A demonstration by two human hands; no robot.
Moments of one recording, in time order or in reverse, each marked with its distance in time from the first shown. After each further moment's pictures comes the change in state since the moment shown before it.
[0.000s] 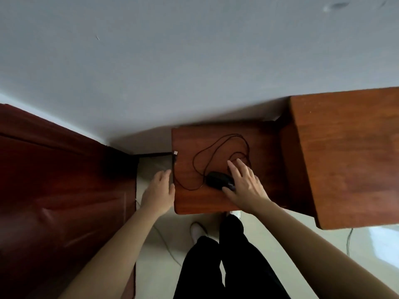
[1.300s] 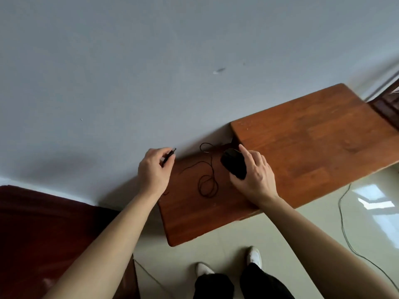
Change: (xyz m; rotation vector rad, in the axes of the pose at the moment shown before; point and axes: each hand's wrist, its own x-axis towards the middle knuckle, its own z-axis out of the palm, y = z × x) left_hand 0.002 0.142 -0.113 -0.284 0.617 0.503; right_hand -0.082 0.023 -0.102 0.114 0.766 0.114
